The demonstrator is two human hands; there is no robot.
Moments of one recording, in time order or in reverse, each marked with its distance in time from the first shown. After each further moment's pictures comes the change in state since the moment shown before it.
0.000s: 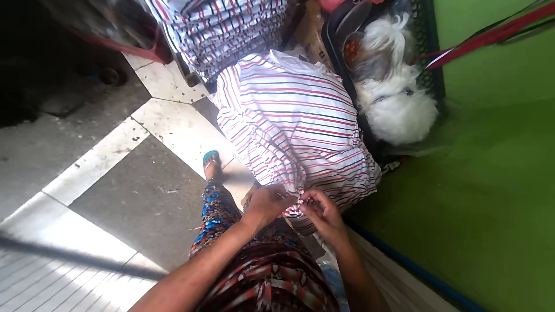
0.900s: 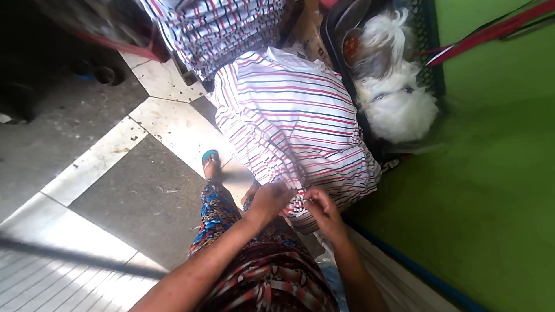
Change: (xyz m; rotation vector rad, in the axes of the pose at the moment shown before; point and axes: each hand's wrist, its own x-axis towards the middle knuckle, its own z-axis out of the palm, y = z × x) left_hand 0.010 0.002 0.004 -0.004 -0.015 0.021; right_hand 0.001 0.005 -0.001 0.071 0.029 0.112
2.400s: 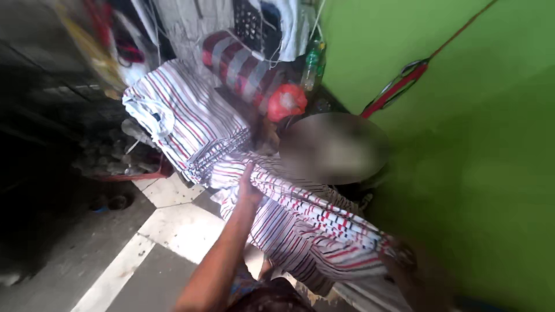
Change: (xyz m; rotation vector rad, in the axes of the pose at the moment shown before) left_hand 0.080 0.160 -0.090 -1.165 0.108 0.402; right_hand -0.092 -0.165 -0.061 -0.569 0.705 -0.342
